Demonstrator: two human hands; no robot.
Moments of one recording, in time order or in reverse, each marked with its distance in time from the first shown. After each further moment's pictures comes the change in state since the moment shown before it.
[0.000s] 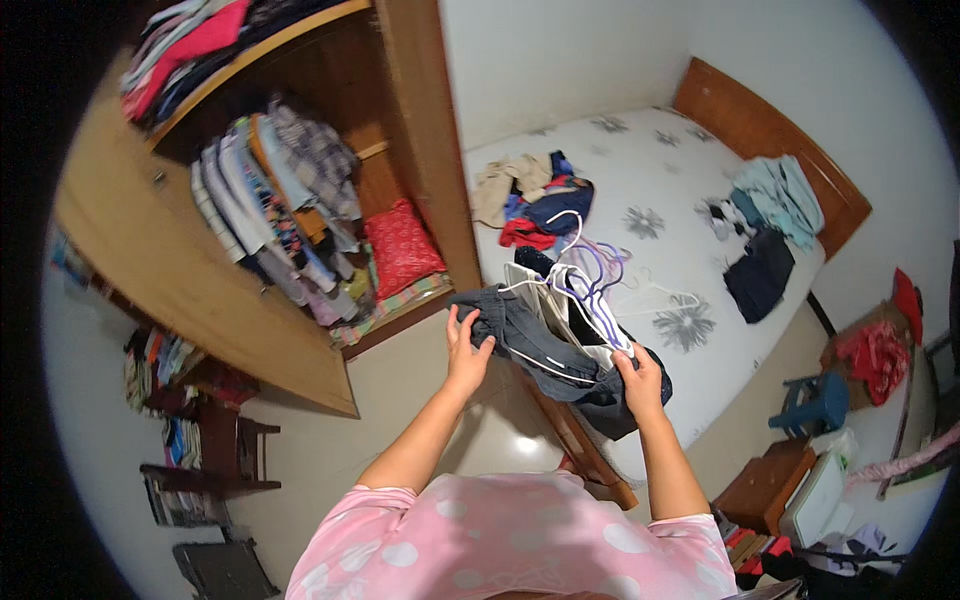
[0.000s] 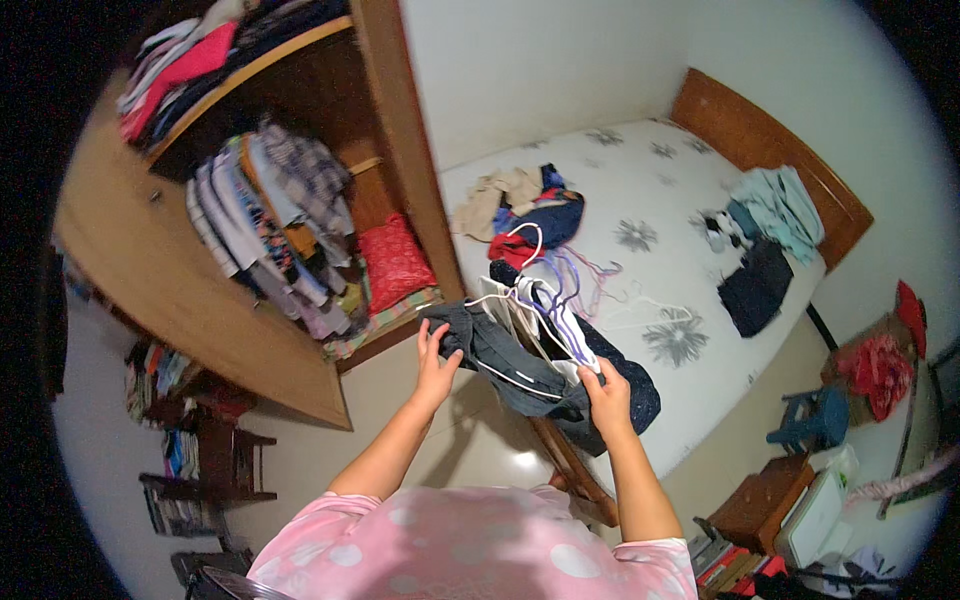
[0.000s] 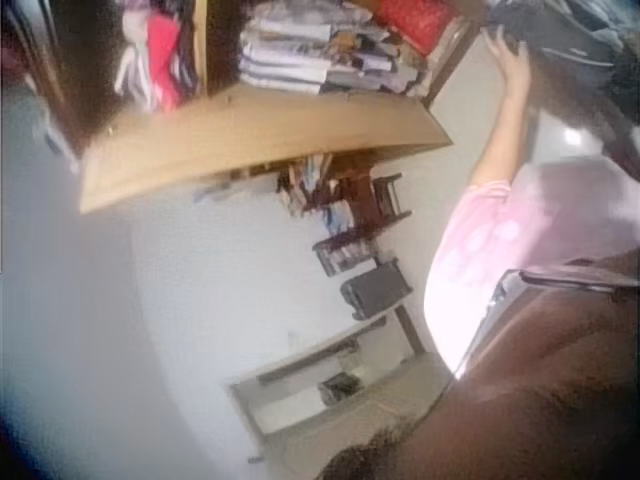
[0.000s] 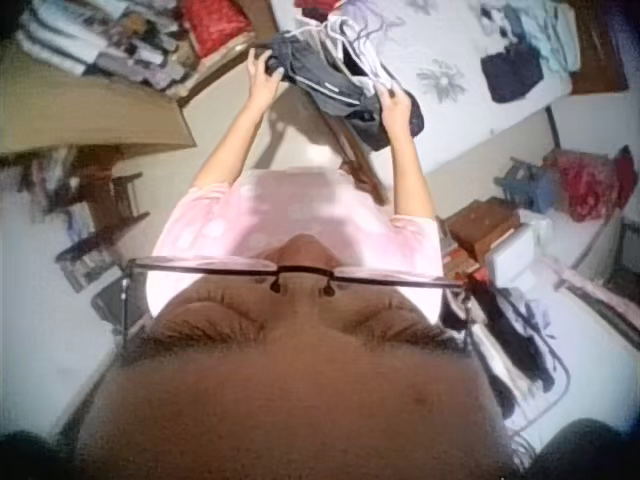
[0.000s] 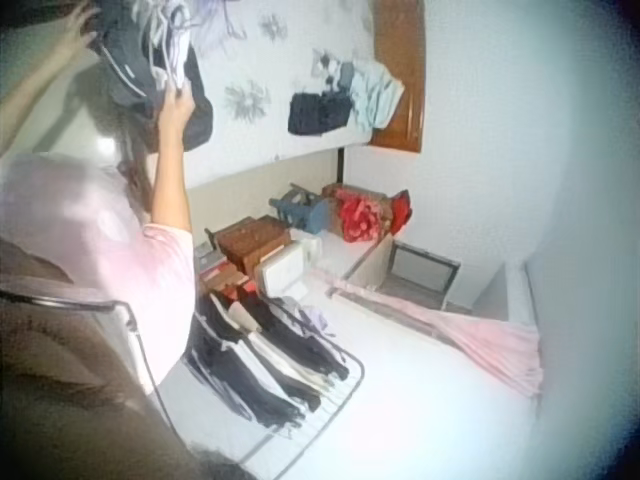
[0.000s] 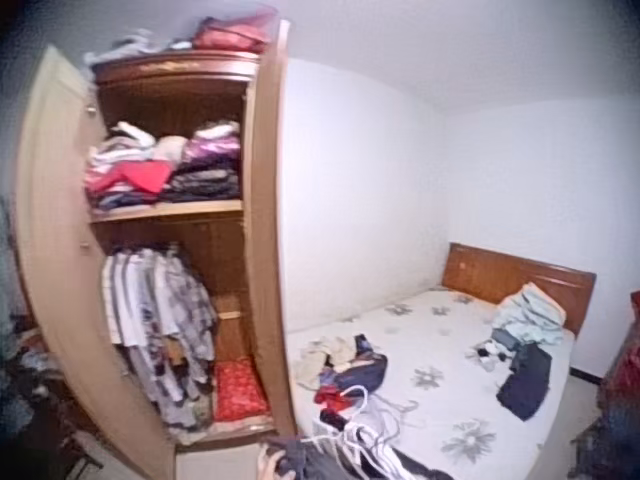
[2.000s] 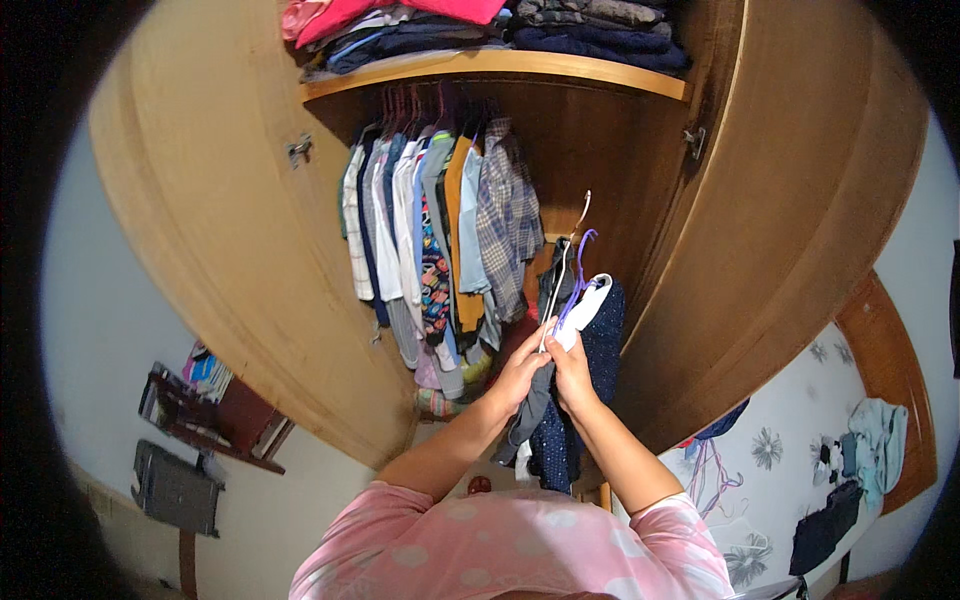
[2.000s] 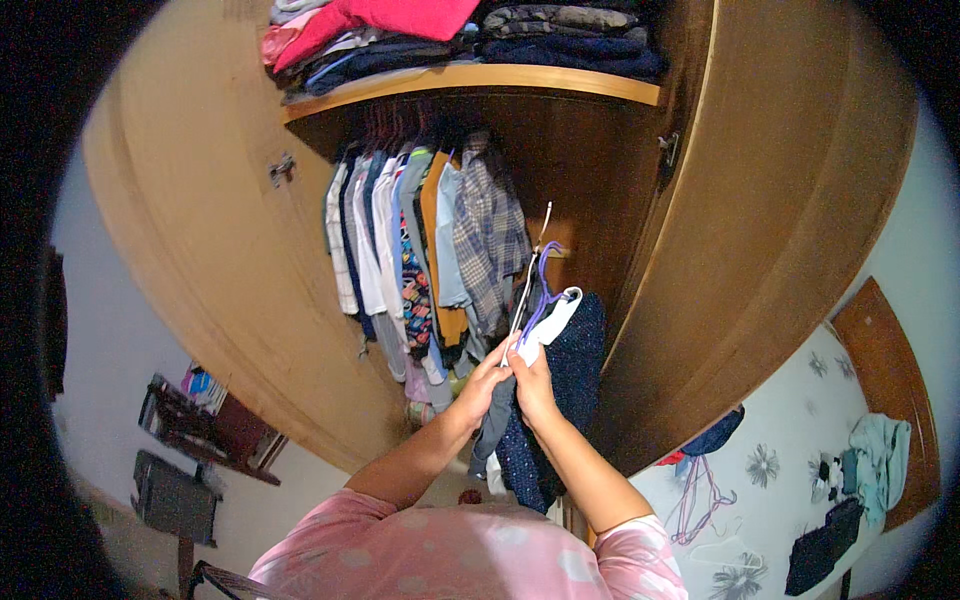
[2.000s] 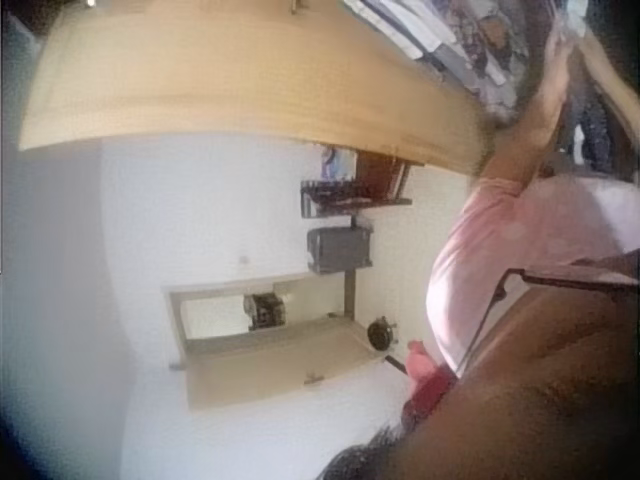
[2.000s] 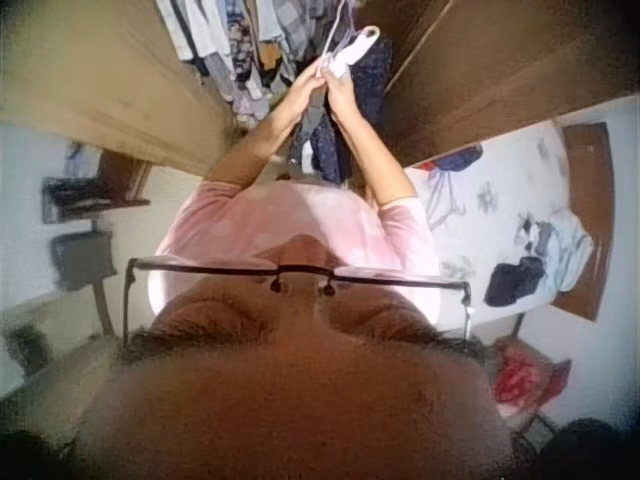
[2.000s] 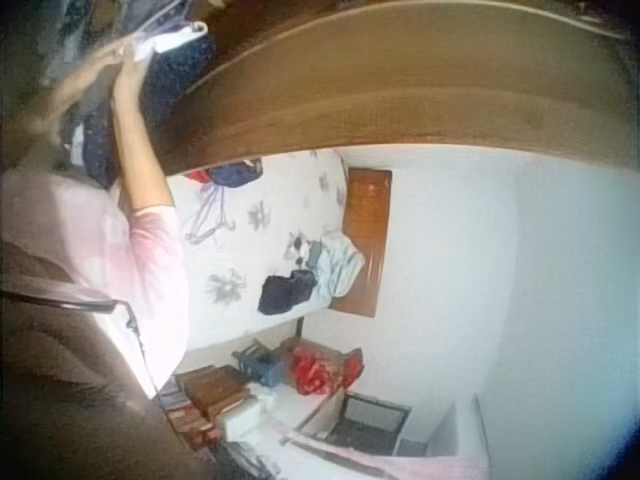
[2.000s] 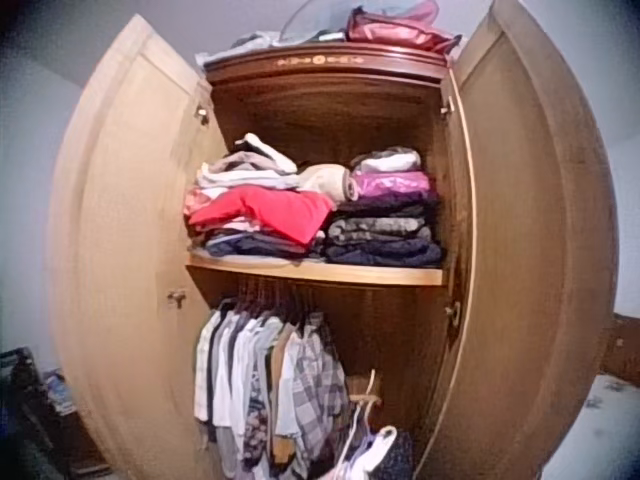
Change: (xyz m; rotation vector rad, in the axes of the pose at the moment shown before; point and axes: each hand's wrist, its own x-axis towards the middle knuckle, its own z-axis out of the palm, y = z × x) left_hand 0.302 -0.056 -0.327 -0.604 0.024 -0.119; right_hand 0.243 -0.214 0.565 0.955 -0.680 0.026
